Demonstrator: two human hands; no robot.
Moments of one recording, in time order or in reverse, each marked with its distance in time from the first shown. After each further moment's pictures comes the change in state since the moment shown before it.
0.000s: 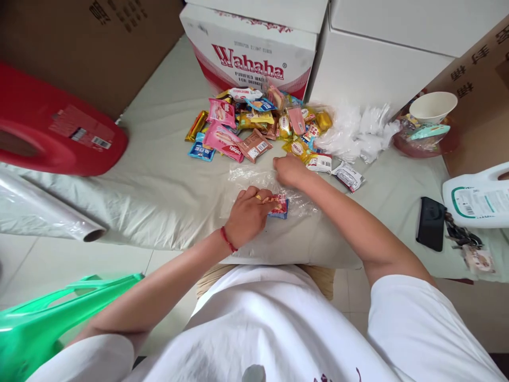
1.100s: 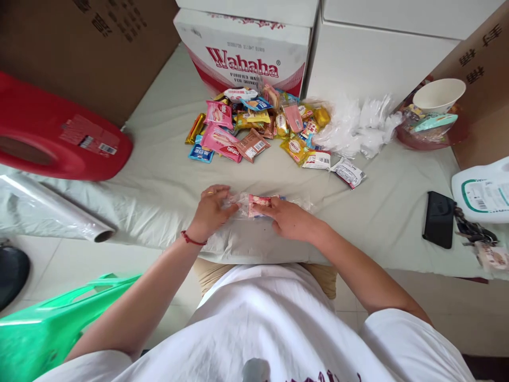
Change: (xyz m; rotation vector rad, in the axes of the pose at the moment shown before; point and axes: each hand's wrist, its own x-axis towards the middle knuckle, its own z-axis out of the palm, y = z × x) left_hand -0.031 -0.068 -0.010 -0.342 0.072 -0.627; right_hand -0.112 -0.038 0.058 0.345 0.037 -0.374
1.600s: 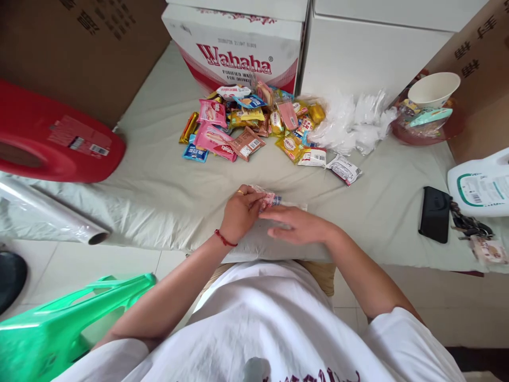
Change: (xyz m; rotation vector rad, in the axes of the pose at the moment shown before) left_hand -0.008 0.060 0.053 -0.085 0.013 0.176; right_hand -0.032 0.005 -0.007 0.520 0.096 -0.115
